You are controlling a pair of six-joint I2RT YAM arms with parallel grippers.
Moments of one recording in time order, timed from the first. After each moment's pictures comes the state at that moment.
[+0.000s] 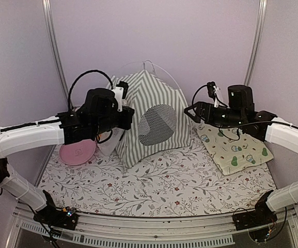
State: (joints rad) left arm -0.89 1.40 1.12 -0.10 -0.39 -0.29; right arm 0.61 1.26 1.03 -0.13 -0.18 0.49
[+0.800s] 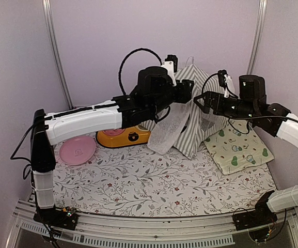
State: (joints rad) left arm -1.04 2.02 1.91 0.10 -0.41 -0.33; right arm 0.60 1.18 1.15 -0.28 -0.03 0.42
